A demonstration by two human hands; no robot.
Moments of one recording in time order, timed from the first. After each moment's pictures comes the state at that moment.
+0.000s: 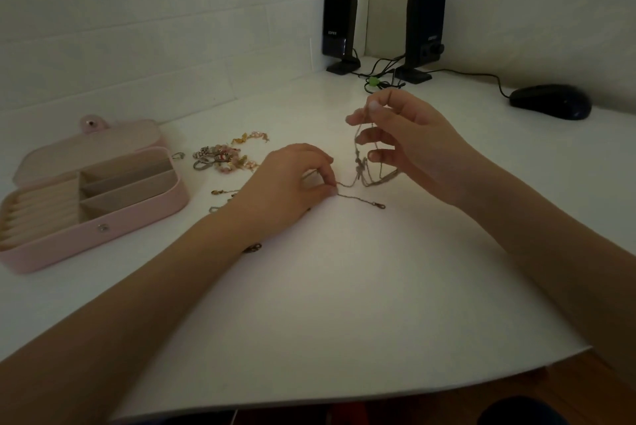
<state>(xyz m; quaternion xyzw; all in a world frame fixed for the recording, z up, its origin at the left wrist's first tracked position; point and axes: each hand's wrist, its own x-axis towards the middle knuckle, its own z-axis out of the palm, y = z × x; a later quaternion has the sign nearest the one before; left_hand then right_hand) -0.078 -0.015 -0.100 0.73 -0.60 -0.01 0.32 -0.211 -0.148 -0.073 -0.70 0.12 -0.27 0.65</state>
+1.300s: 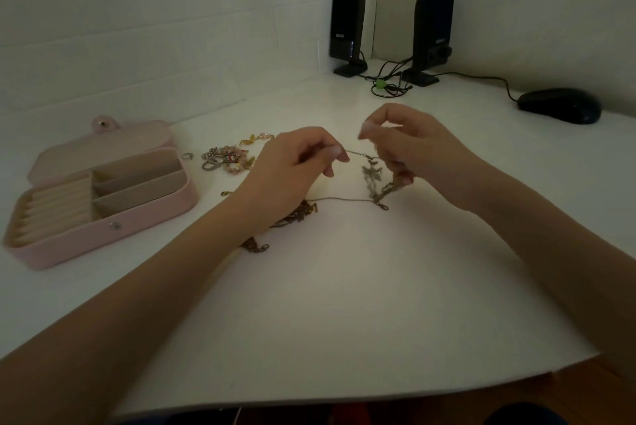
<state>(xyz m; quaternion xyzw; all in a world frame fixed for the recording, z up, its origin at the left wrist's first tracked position) -0.084 -0.012 -0.082 0.70 -0.55 -0.08 0.45 -0.217 -0.148 -0.073 -0.81 0.17 -0.23 0.51</state>
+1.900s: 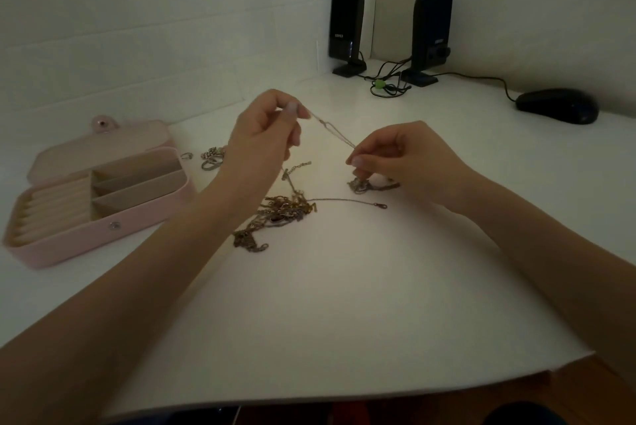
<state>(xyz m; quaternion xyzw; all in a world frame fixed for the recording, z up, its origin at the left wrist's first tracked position) -0.073 -0.011 -0.071 0.64 -0.42 -0.10 0.63 -0.211 -0.149 -0.085 -0.85 0.17 -0.23 0.44</state>
